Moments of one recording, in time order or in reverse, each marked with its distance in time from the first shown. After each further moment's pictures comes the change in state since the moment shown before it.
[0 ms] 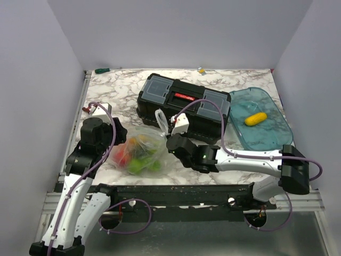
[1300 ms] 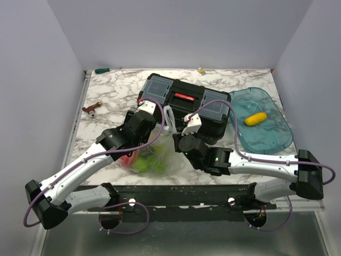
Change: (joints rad) left arm -0.607 0.381 0.236 -0.157 -0.605 0.100; right arm 0.000 -0.157 -0.100 0.047 0.022 0.039
